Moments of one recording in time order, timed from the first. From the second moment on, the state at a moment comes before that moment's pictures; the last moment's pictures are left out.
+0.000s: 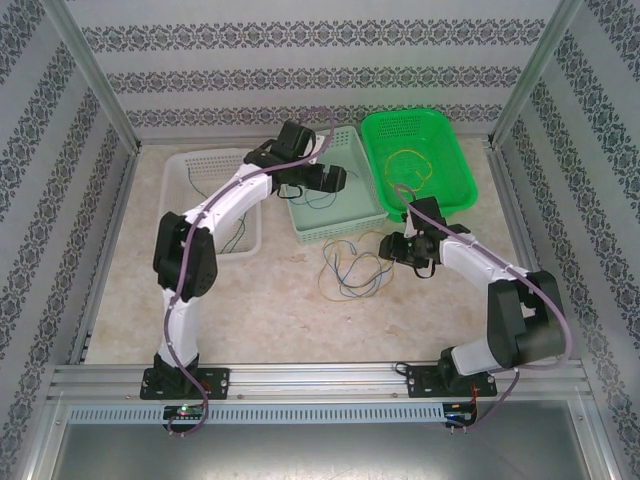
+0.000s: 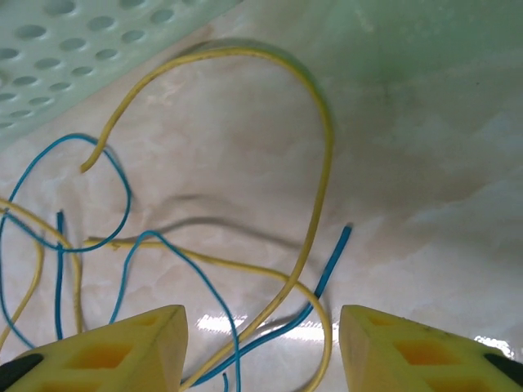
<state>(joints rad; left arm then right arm) -0.48 2.04 1.86 -0.62 0.21 -0.26 0.21 1.47 0.81 -0.48 -0.24 0.46</state>
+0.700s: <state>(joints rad) -0.54 1.68 1.35 -0.44 0.18 -0.29 0.24 1.63 0.86 -0.44 -0.16 0.46</state>
